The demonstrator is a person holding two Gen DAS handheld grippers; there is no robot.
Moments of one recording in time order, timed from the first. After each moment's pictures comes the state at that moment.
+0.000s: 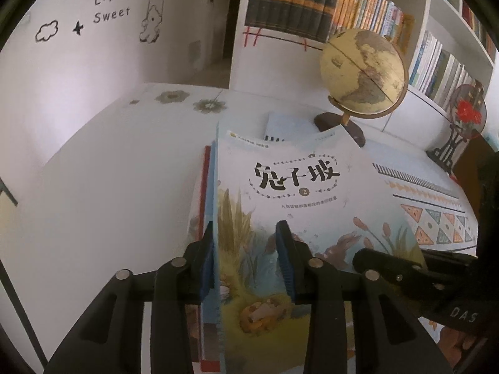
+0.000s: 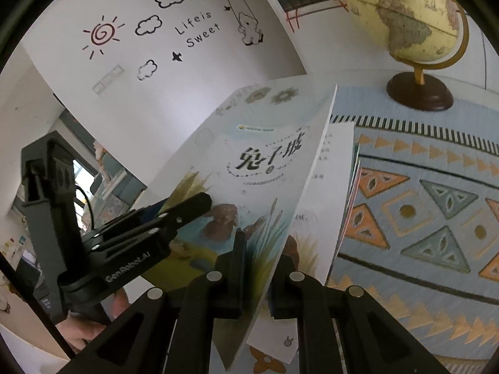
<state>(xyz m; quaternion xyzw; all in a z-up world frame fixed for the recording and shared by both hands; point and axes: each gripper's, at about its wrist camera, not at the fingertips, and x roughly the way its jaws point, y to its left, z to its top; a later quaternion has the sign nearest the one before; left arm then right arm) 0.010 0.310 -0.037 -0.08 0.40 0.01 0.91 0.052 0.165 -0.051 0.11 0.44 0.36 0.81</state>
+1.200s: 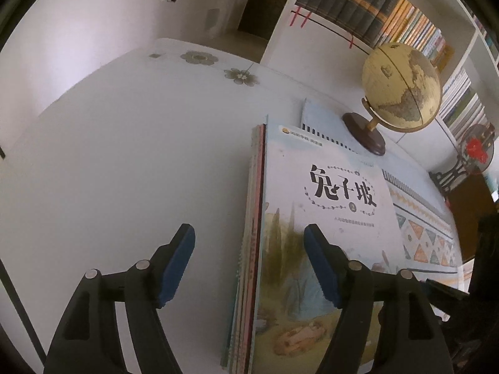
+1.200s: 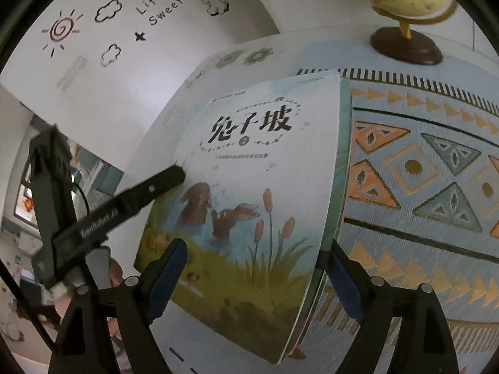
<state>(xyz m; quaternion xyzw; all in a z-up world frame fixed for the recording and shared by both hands) 0.031 0.378 -0.064 -0.18 0.45 0.00 0.88 0.059 0.185 -0.059 0.11 0.53 0.30 0.78</state>
